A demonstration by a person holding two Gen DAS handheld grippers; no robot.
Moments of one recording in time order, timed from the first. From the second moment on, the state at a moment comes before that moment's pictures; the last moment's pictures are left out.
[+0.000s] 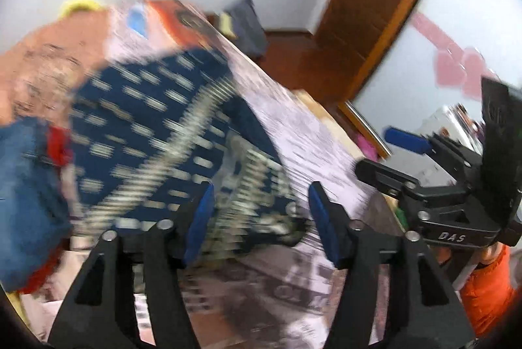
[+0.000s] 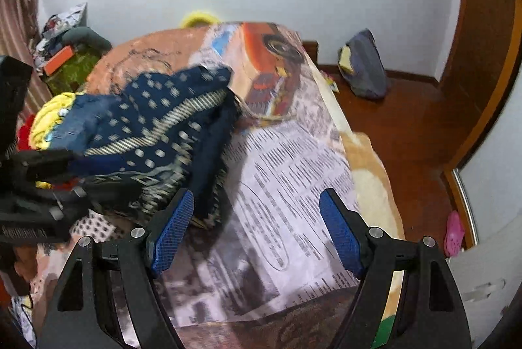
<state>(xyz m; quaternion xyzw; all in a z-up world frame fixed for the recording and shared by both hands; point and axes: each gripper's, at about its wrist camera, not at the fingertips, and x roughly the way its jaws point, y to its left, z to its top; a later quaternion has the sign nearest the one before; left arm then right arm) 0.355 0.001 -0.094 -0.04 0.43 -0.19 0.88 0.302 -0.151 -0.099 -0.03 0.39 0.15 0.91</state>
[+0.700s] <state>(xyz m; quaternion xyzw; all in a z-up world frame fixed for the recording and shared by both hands) 0.355 0.108 -0.158 -0.05 0.44 -0.06 0.89 0.348 -0.067 -0.172 -0.05 0.47 0.20 0.86</state>
